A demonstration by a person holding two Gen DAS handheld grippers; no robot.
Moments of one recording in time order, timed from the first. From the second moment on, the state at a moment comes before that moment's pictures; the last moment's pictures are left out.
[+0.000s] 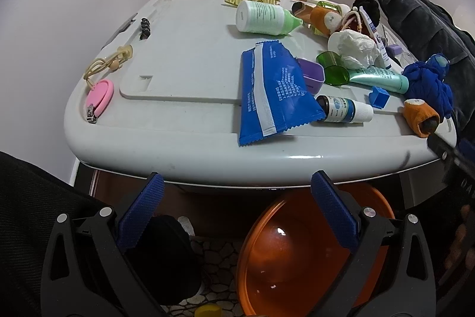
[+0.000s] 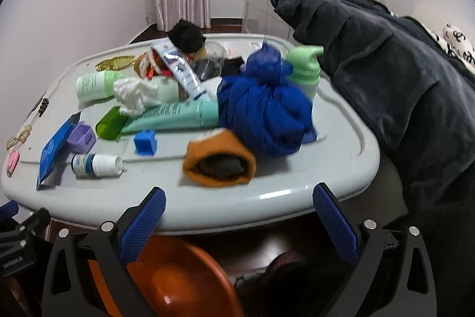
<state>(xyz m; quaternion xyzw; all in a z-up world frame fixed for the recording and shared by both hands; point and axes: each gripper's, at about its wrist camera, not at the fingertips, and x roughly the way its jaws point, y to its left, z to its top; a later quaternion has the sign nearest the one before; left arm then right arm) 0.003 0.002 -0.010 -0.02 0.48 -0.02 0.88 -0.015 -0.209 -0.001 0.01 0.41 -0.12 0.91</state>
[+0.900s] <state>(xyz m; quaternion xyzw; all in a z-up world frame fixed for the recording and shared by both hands) 0.009 0.003 -0.019 -0.04 0.50 -0.02 0.86 0.082 -0.272 -0.001 0.13 0.44 -0.07 0.88</state>
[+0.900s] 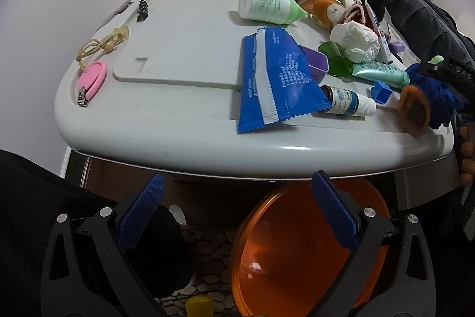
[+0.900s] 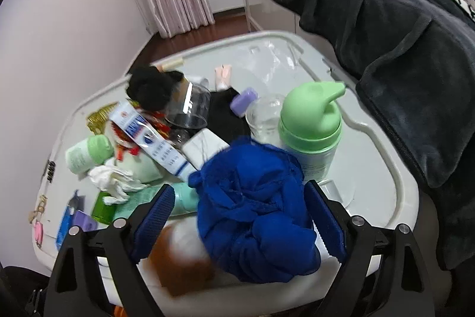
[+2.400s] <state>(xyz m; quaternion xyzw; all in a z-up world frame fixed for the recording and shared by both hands) 0.034 -0.011 0.068 -0.03 0.40 -0.11 0.91 0.010 -0.246 0.032 0.11 0.37 0.03 0.92</state>
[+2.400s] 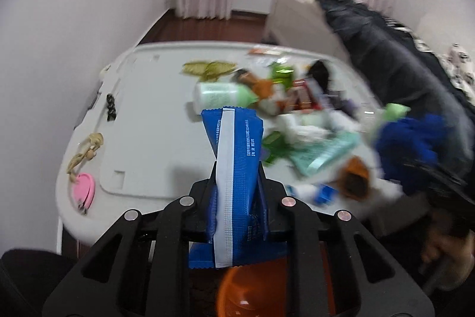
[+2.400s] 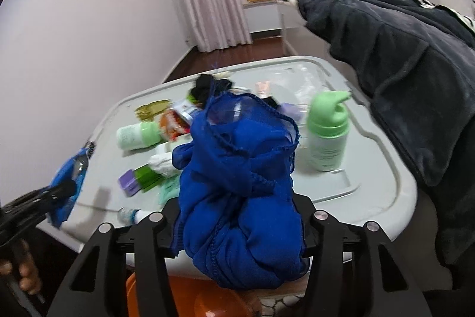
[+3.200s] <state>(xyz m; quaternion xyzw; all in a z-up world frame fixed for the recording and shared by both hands) -0.047 -0.025 -0.017 0.01 0.61 -0.23 0.76 -0.055 -0.198 -0.003 0.02 0.54 0.12 0.83</state>
